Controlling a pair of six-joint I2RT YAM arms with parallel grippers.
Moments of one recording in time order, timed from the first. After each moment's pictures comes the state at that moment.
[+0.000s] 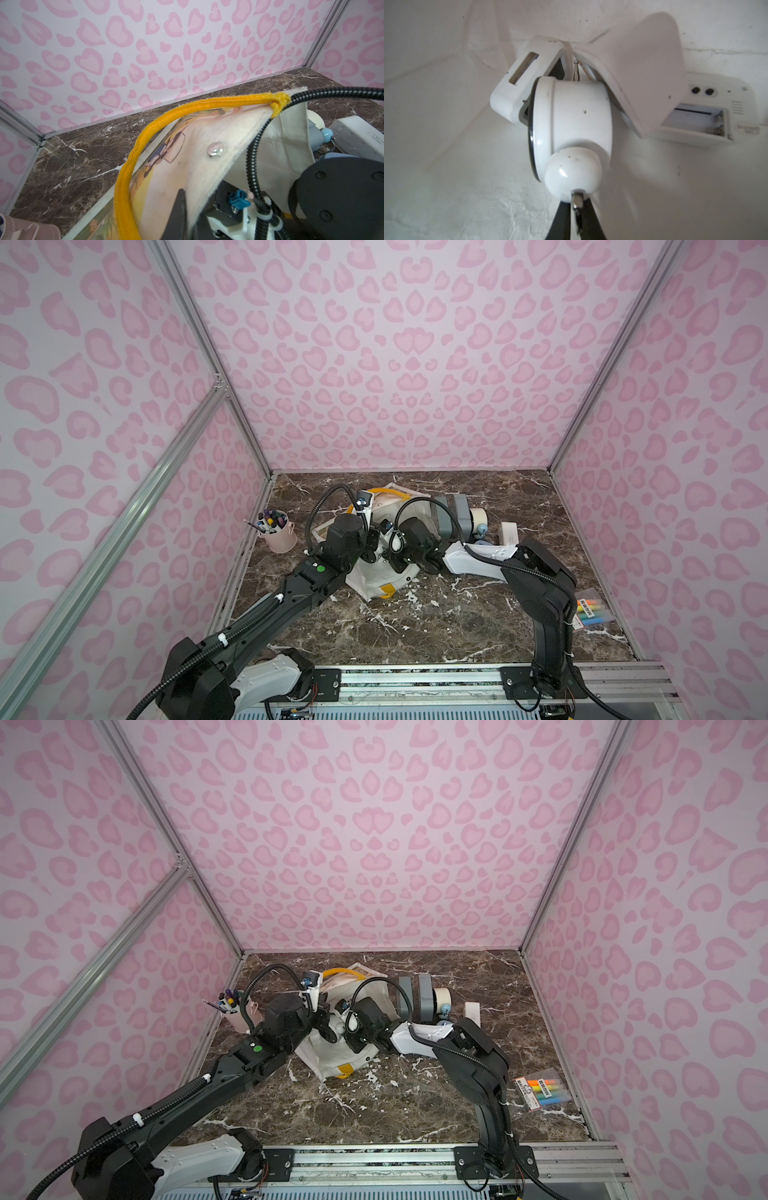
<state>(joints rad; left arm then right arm) -0.63 1.15 0.83 -0.04 -0.32 -0.05 0.81 1.98 1.21 0.03 -0.20 0.03</state>
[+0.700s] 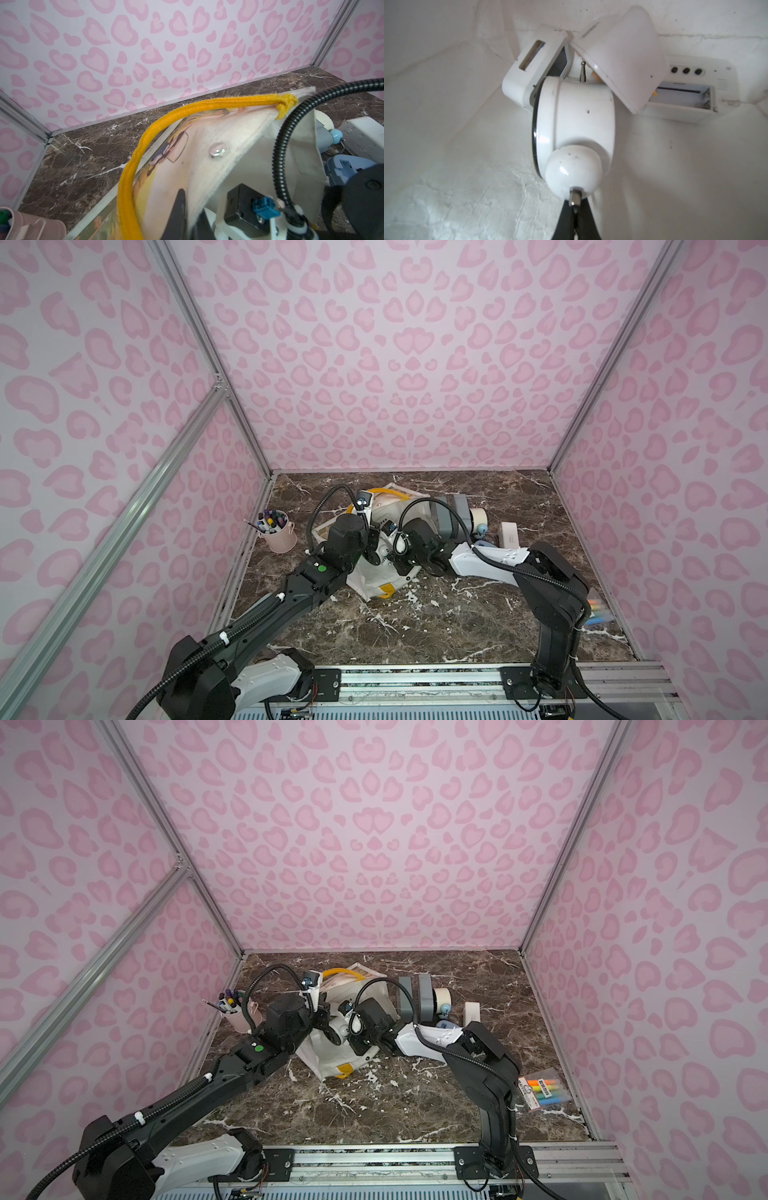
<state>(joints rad) -0.63 1.16 0.84 -0.04 -0.36 -0.05 0.82 1.89 1.16 -0.03 -0.18 0.03</state>
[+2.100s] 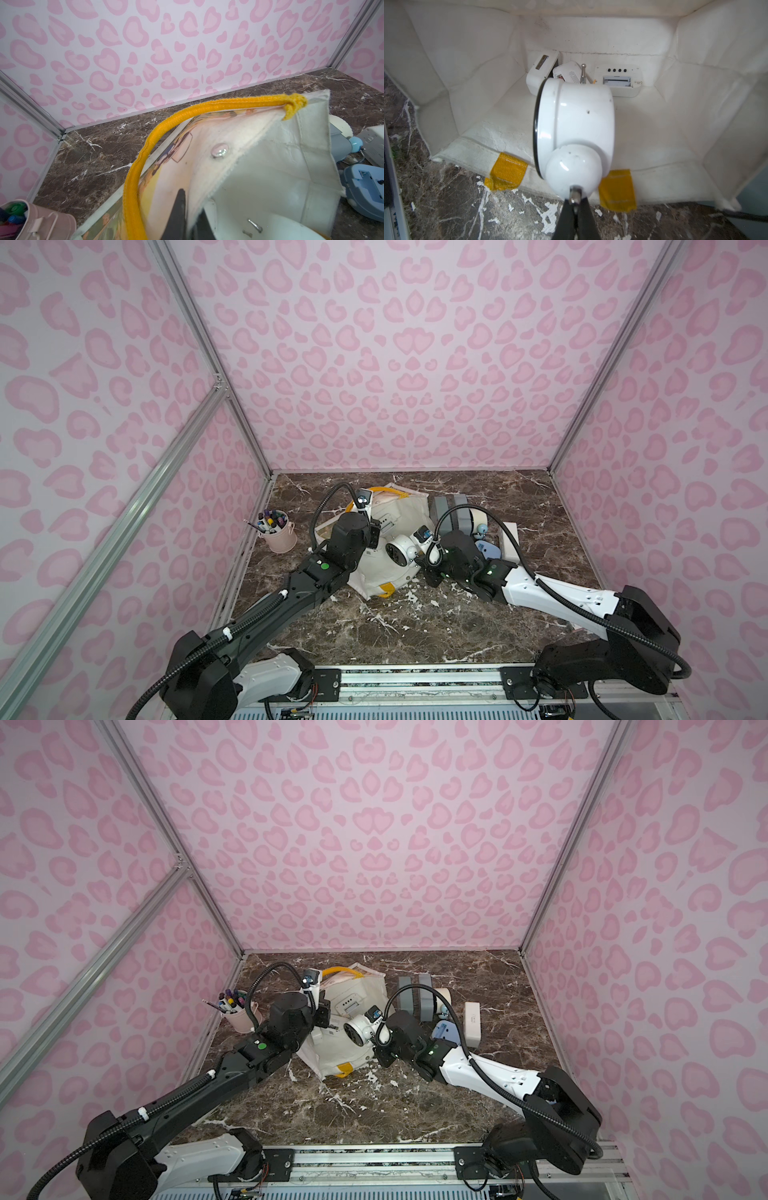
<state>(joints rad) -0.64 1.18 0.86 -0.04 -0.42 -0.06 0.83 1.38 0.82 -0.08 -0.04 0.04</state>
